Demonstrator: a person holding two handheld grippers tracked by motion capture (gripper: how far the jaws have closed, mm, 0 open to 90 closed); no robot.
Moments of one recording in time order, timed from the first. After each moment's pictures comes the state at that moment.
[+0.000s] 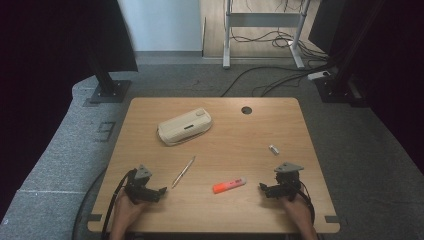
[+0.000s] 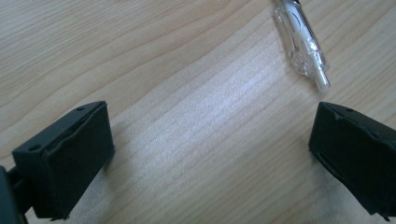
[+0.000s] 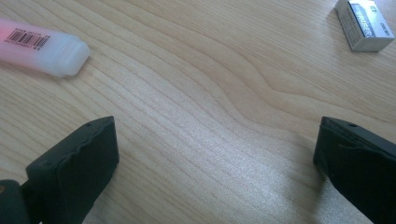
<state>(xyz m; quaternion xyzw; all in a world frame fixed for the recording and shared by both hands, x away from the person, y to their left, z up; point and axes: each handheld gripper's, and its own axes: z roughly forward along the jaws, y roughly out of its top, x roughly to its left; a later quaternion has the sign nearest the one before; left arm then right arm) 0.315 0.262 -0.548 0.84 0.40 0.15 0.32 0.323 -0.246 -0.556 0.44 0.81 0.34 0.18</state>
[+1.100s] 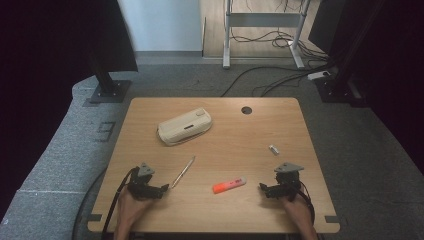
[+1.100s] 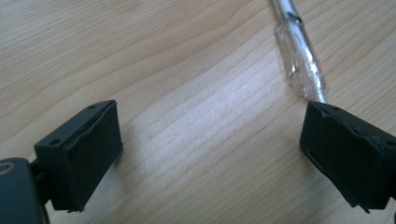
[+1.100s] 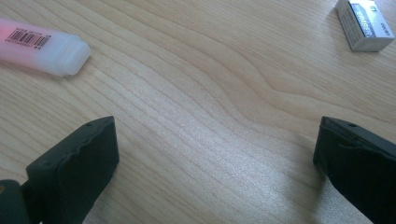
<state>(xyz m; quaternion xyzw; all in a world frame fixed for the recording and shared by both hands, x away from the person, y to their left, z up) 0.322 0.253 -0.541 0.84 0.42 0.15 0.32 0.323 -0.246 -0.556 0.44 0.81 0.34 0.18</state>
